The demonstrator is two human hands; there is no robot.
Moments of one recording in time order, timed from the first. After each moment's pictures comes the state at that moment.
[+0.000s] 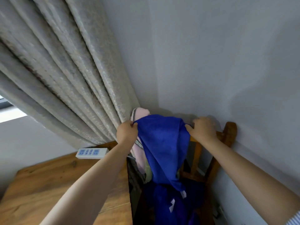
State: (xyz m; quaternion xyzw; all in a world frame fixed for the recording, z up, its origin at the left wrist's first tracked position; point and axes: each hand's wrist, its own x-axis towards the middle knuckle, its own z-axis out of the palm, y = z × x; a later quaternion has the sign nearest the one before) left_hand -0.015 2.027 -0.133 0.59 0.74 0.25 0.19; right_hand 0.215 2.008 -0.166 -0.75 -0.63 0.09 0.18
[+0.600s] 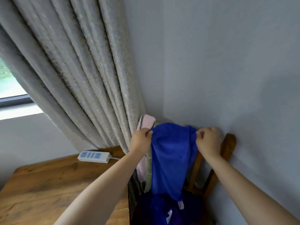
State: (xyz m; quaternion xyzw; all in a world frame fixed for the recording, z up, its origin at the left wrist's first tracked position) left_hand -0.007 1.992 -0.126 0.63 0.65 0.31 0.28; right_hand 0.193 1.968 -0.140 -0.77 -0.53 0.06 0.36
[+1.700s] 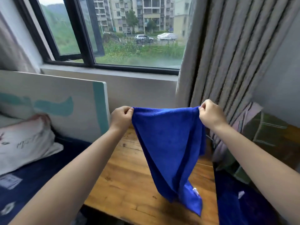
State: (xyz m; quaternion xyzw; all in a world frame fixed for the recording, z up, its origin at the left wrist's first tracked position) left_hand -0.421 1.663 -0.062 0.42 0.71 0.55 0.15; right_hand -0.176 1.762 -0.040 -0.57 -0.74 0.13 0.32
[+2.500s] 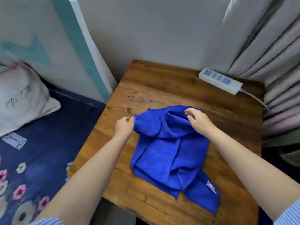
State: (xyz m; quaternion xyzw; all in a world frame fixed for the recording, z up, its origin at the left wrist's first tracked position) left_hand -0.513 1.764 -0.296 0.25 0.90 0.22 0.27; right_hand -0.306 1.892 -0.306 -0.50 -0.76 0.41 0.05
